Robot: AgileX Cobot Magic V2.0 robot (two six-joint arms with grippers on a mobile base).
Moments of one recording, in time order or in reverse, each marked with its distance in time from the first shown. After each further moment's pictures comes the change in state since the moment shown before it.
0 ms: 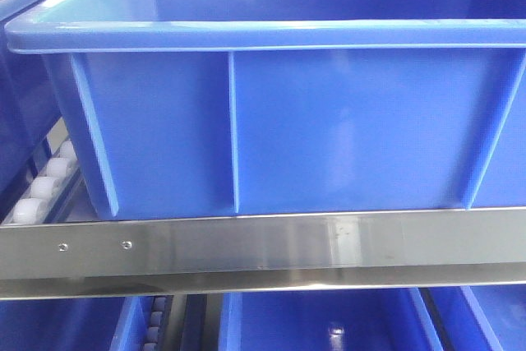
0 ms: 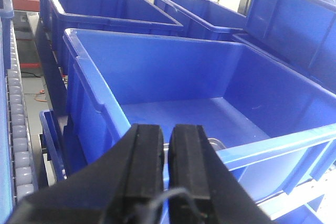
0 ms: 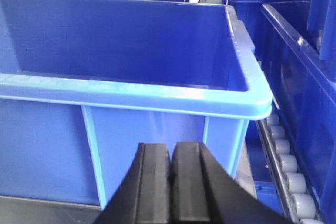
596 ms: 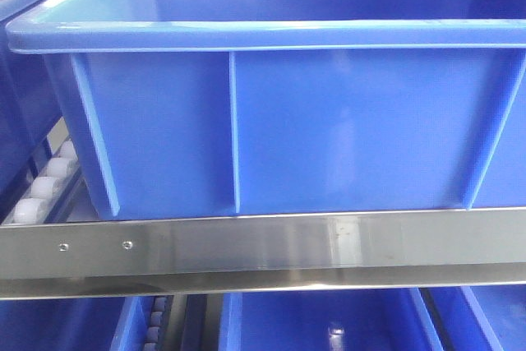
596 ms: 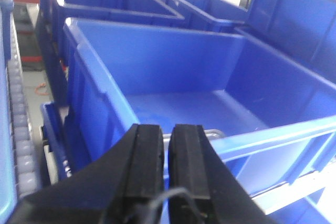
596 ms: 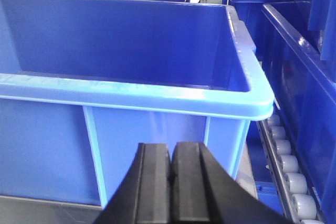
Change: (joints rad) left arm 0.017 -0.011 0.038 -0.042 -0.005 0.053; right arm 0.000 0.000 0.000 0.000 0.000 0.000
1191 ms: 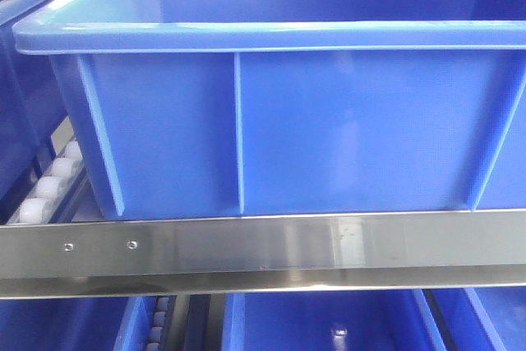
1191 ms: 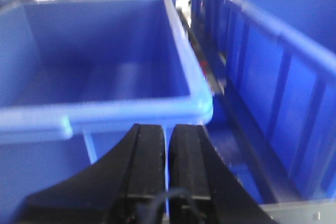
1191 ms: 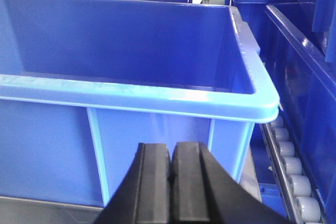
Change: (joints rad) left arm 0.440 -0.357 0.280 -0.335 0.097 0.519; right arm 0.000 0.000 0.002 0.000 0.000 0.000
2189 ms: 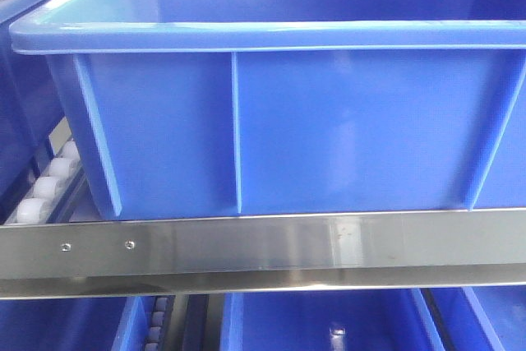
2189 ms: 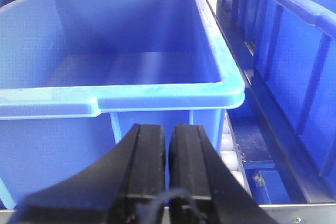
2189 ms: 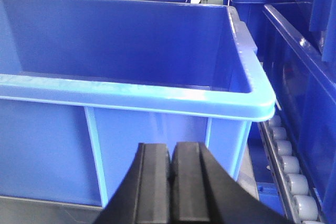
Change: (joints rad) left arm 0.090 0.000 0.014 0.000 -0.012 0.002; right arm 0.000 0.000 0.000 0.000 0.000 0.000
